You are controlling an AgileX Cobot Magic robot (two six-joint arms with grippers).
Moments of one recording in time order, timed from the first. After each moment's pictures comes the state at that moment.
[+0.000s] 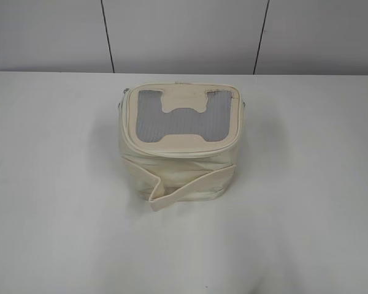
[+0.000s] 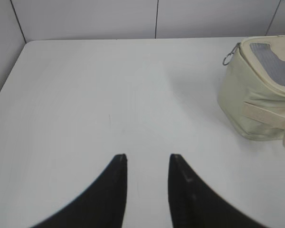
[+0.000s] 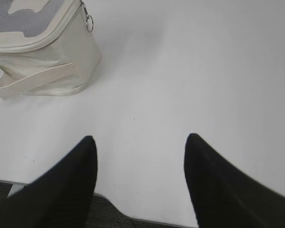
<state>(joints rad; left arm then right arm) -0.14 -0.01 -0.54 0.00 1.05 -0.01 0.13 -0.01 -0.50 0.18 1.04 -0.01</state>
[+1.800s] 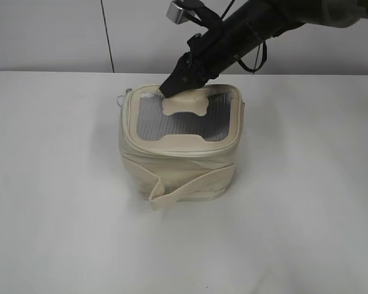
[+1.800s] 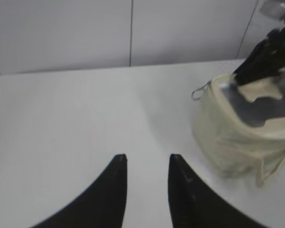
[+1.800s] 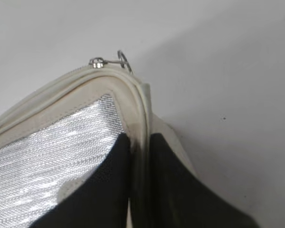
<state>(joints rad) -0.20 0.26 -0.63 -0.05 0.84 0.03 0.41 2.26 -1.87 0.87 0.95 -1.11</state>
